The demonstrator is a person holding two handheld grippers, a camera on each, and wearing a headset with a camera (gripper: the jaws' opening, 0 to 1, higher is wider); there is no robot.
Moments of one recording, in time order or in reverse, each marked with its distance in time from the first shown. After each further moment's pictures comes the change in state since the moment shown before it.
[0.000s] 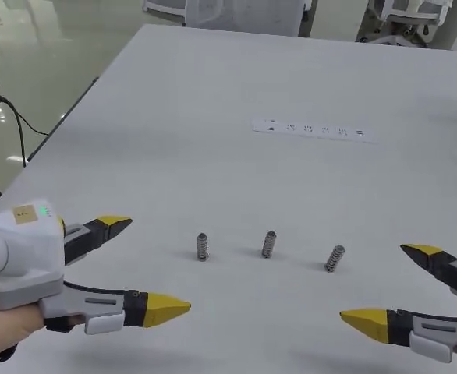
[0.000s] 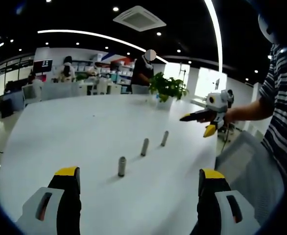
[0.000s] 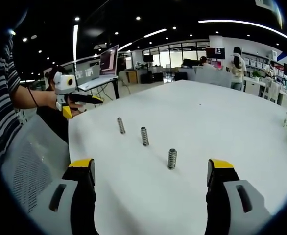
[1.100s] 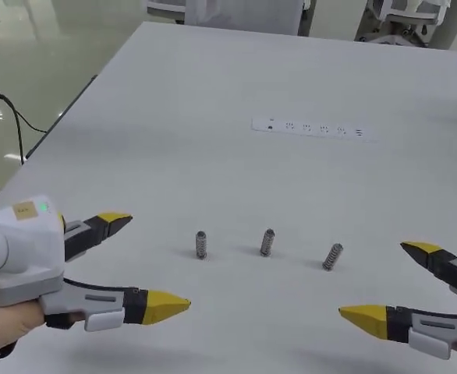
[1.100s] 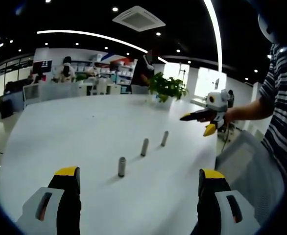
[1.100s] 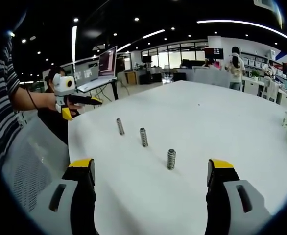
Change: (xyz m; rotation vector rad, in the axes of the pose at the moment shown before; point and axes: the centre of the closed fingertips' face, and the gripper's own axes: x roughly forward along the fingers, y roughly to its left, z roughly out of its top) left arm 0.000 0.001 -0.001 0.004 0.001 0.000; right arm -0.001 0.000 0.001 0.009 -0.005 -0.010
